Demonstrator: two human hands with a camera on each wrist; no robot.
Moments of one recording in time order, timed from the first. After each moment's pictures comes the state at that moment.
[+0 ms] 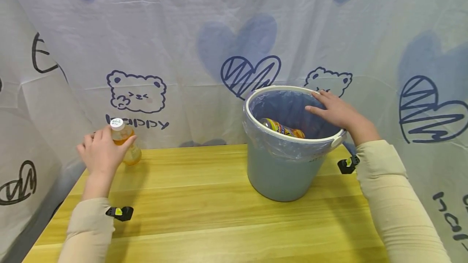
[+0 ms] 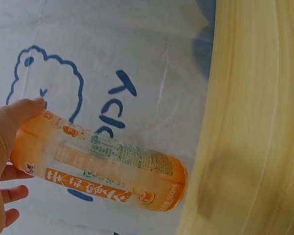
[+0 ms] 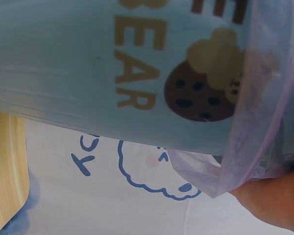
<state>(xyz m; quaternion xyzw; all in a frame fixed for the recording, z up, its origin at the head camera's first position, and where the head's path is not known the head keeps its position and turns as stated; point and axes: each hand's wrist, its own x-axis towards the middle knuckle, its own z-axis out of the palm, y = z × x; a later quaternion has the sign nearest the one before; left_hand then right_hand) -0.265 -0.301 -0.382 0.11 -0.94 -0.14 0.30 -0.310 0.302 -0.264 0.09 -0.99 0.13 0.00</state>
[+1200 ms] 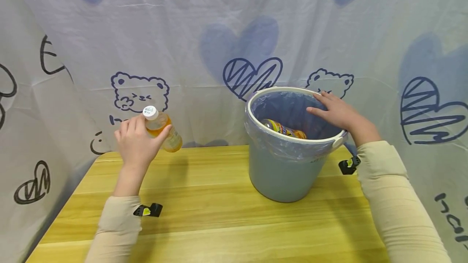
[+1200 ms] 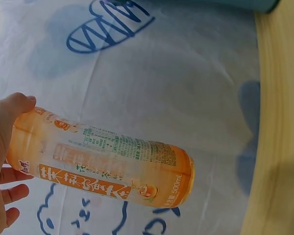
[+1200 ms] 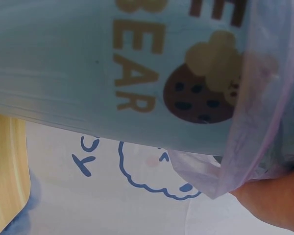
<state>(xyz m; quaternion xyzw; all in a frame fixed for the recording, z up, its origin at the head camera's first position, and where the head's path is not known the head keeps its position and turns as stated) -0.261 -0.211 -0.353 -0.02 -0.85 -0.20 0.48 -0.309 0.301 -0.264 0.09 -0.99 0.13 0.01</state>
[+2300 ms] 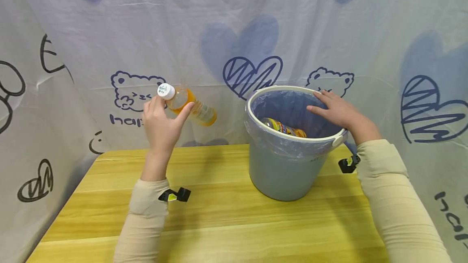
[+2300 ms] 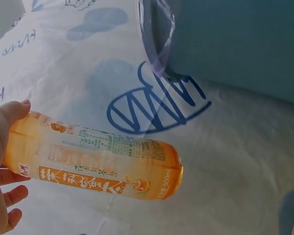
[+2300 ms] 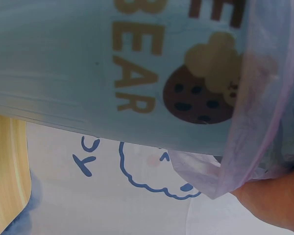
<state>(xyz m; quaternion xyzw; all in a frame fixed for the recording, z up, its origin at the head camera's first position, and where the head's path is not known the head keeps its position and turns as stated) -0.266 -0.142 -0.305 -0.09 -0.78 -0.36 0.51 -0.308 0.301 -0.263 0.10 -0.99 0.12 0.00</state>
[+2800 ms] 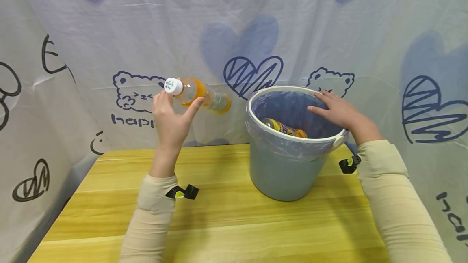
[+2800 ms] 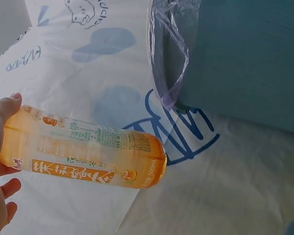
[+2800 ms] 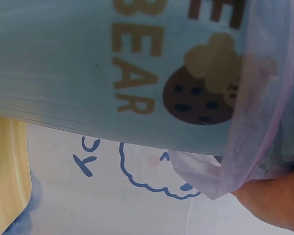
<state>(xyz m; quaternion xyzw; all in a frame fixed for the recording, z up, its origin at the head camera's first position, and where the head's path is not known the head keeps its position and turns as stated) -0.261 -0.117 -0.288 -0.15 -0.72 -0.41 0.53 -0.308 0.303 -0.263 0.10 -0.99 0.12 0.00</state>
